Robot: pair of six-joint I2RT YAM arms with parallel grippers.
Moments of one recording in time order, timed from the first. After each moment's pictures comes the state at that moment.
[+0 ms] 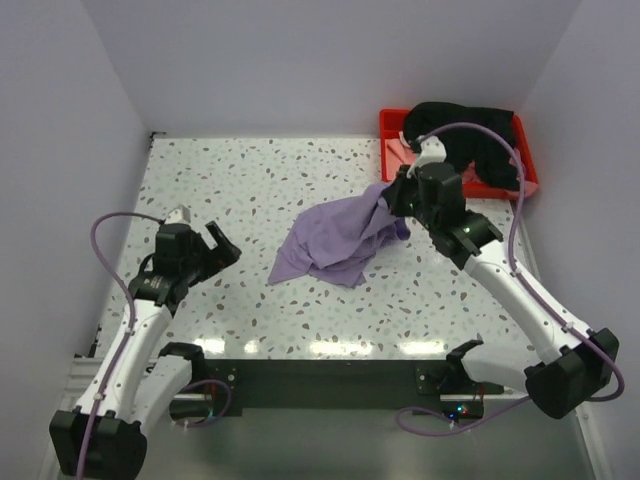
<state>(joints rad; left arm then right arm) -0.11 0.77 0.66 -0.58 0.01 -0.65 0.51 1.19 1.21 -0.35 0.13 0.36</state>
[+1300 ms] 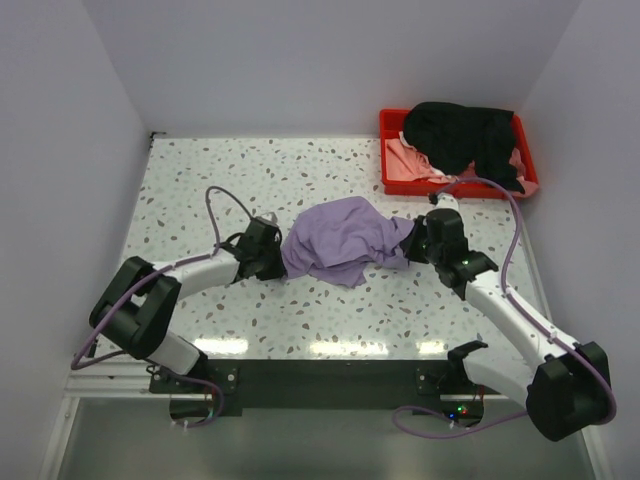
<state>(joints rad) -0.53 1.51 0.70 -0.17 0.01 -0.69 0.36 1.06 0.69 -0.28 0.11 0.52</state>
